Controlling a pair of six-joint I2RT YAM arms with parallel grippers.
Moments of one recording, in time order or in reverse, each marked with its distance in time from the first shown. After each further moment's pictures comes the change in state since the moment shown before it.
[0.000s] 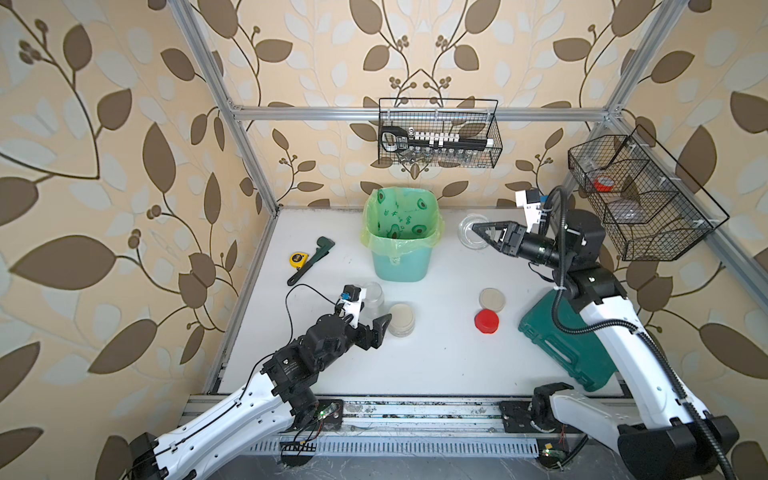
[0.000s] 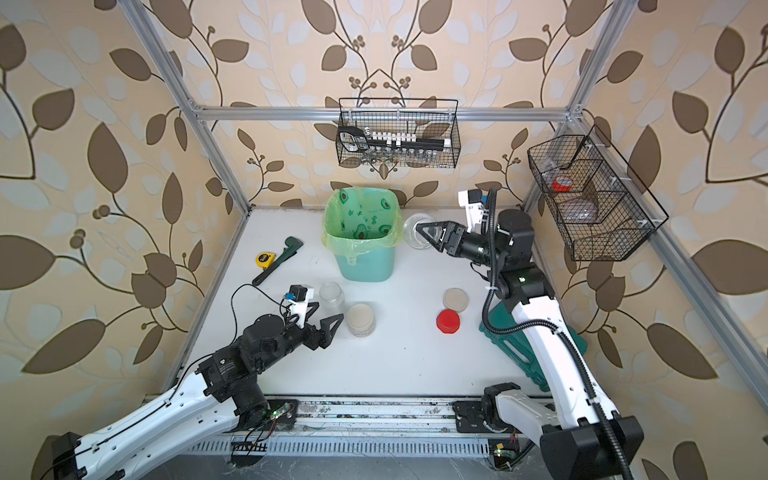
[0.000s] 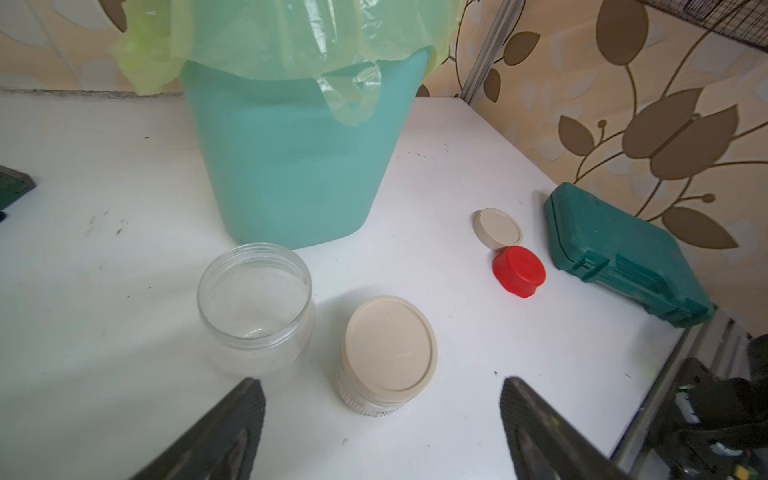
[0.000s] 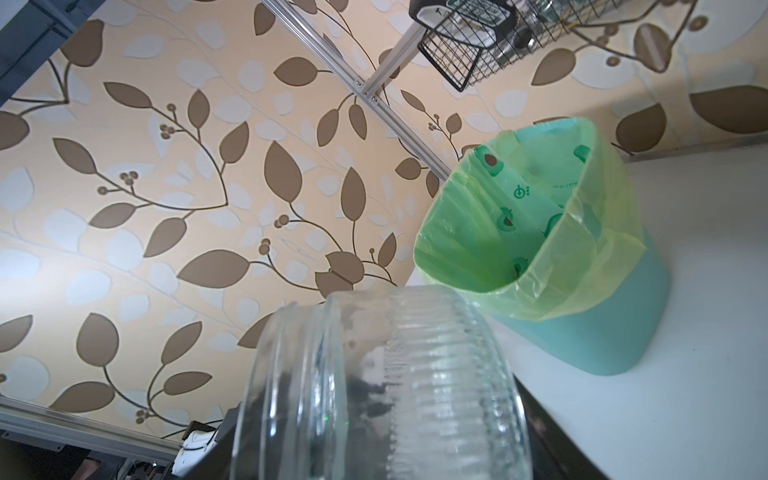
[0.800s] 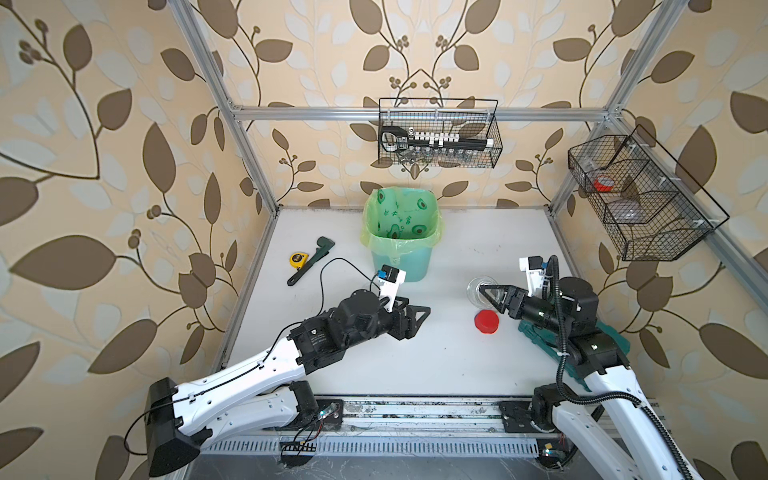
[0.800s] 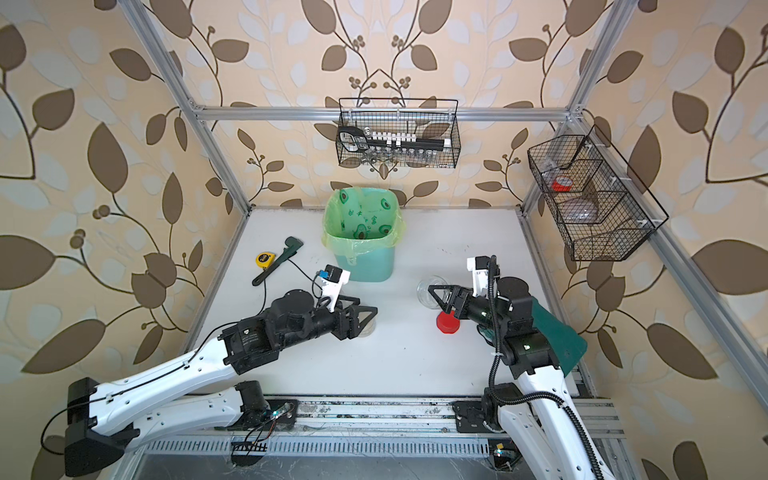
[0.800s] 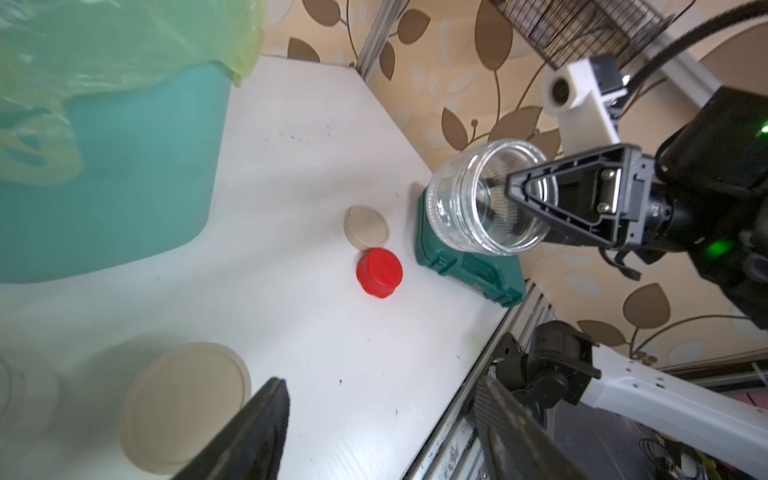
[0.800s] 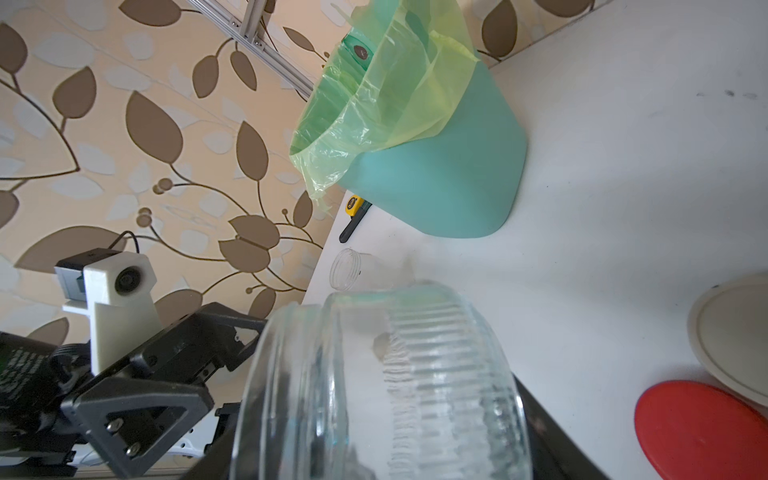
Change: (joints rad) left arm -0.206 0.395 0.406 -0.071 0.093 -0.203; right arm -0.005 -0.400 -0.456 -0.146 0.191 -0.092
